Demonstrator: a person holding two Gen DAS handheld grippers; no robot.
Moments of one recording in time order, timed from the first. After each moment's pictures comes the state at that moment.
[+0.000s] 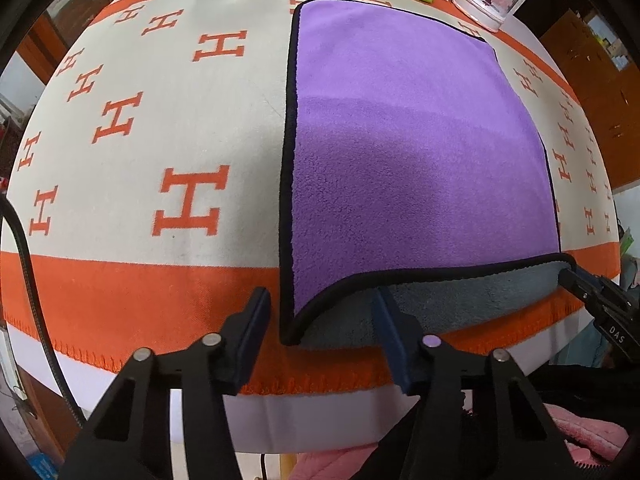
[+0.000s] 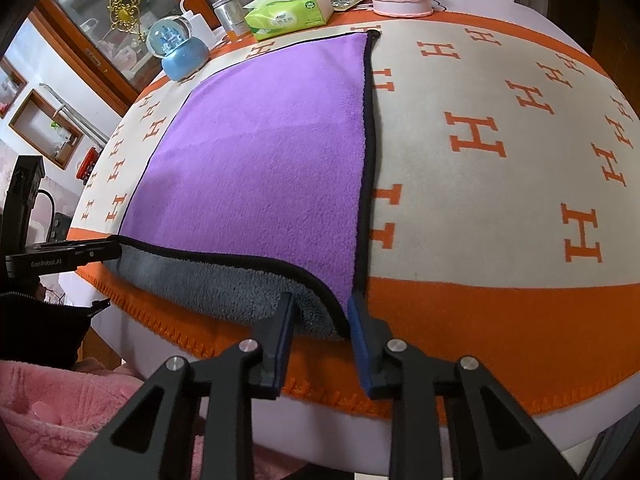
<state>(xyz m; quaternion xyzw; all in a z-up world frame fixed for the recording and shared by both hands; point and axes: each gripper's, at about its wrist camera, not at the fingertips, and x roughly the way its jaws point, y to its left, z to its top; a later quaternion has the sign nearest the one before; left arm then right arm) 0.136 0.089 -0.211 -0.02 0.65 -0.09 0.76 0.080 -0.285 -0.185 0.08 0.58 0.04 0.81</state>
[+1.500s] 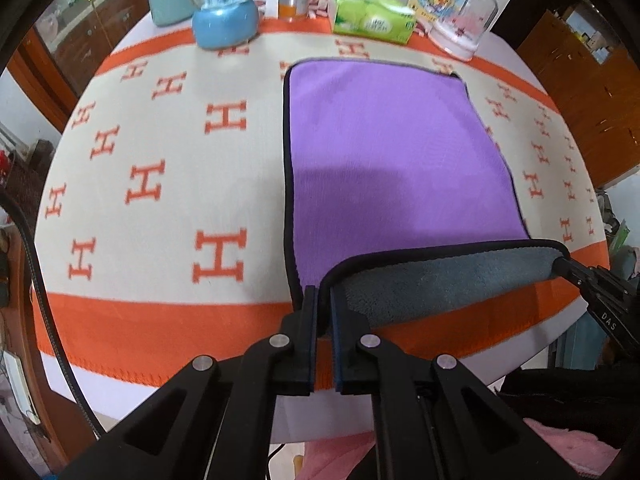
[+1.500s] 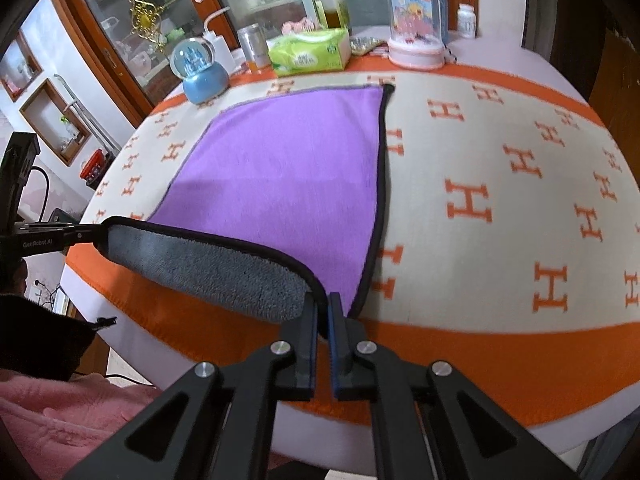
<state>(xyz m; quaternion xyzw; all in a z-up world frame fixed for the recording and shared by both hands) 0.143 0.090 -0.141 0.00 0.60 -0.11 0.79 0.089 -0.273 -0.134 0.04 0.53 0.05 0.85</state>
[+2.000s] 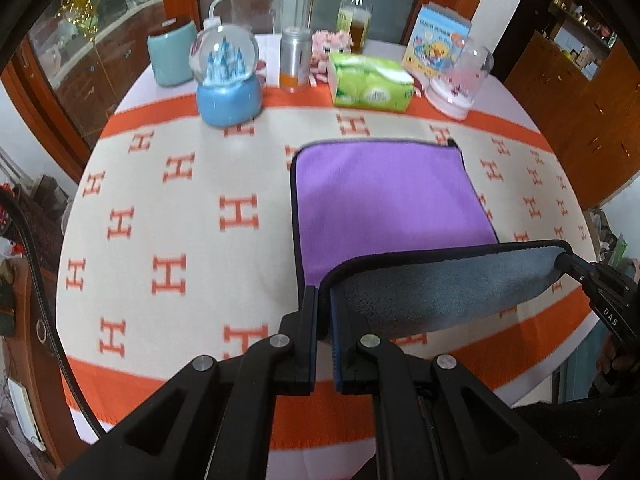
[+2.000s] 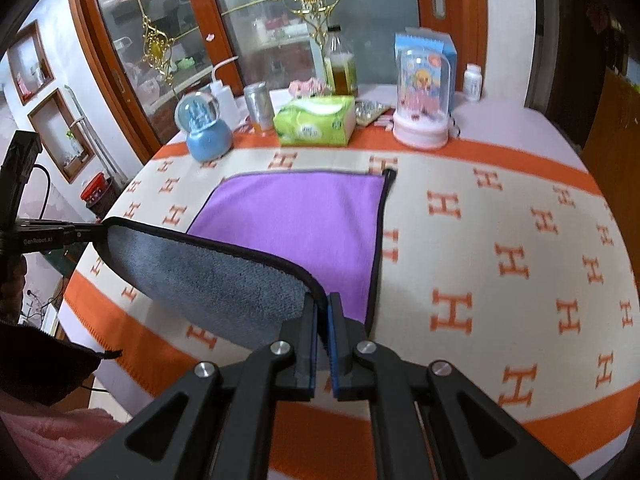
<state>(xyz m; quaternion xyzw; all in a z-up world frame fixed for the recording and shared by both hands) 0.201 0.089 -0.089 0.00 0.55 -0.11 0.83 0.150 -0.277 -0.088 0.01 0.46 0.05 0.89</state>
